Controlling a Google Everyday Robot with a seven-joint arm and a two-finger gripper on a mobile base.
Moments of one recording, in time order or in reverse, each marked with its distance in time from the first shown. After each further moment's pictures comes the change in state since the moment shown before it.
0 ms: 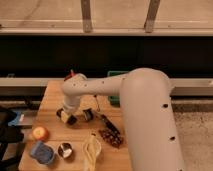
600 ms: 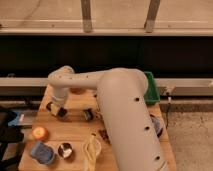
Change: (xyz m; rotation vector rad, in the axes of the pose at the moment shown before) arm -0.070 0.020 0.008 0.005 -0.003 -0.139
